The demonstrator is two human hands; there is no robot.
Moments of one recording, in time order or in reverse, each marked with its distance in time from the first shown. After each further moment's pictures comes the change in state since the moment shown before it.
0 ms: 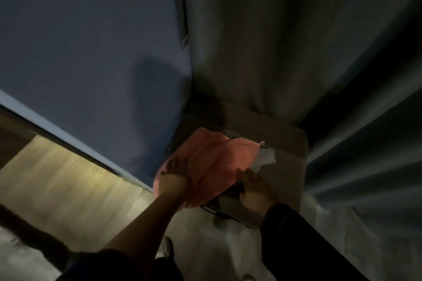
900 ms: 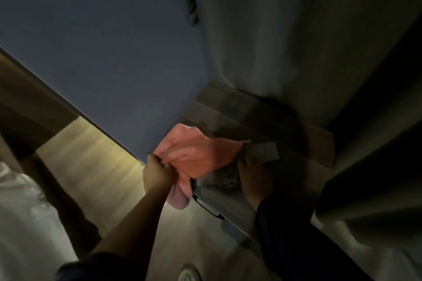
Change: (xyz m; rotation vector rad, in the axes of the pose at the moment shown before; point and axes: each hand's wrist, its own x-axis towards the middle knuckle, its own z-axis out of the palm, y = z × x) left_hand -0.008 0.001 0.044 -0.445 0.536 -0.482; right_hand 0.073 0.039 0.032 -0.208 0.333 -0.235
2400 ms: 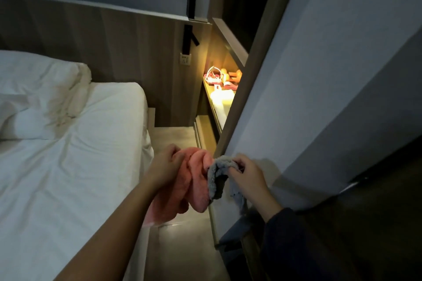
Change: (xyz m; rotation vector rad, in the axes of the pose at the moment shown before) left_hand 0.036 -0.105 -0.490 -0.339 0.214 0.036; right_hand -0.049 -0.474 -0.282 0.692 -0.216 -0.593
